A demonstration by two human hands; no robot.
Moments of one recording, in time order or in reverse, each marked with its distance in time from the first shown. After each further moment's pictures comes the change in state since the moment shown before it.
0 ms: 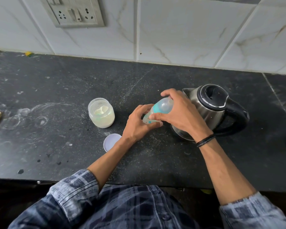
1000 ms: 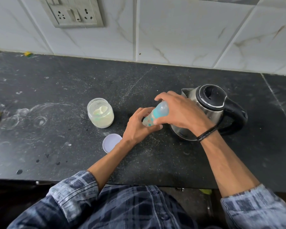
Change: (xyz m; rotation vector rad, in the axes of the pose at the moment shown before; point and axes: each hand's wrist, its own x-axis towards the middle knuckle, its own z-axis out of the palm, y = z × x) left_hand -0.004 -0.005 0.006 0.026 -0.027 -0.013; right_hand 0.008 -0.012 -0.015 -0.344 -0.199 -0.082
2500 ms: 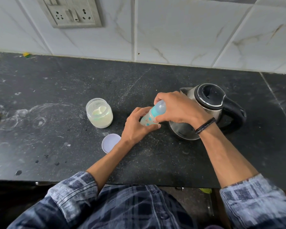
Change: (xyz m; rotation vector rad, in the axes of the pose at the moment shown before) left_hand -0.002 -0.003 0.001 -0.013 0.055 0.005; right_hand 0.013 0.002 -0.005 0.039 -0.060 -0.017
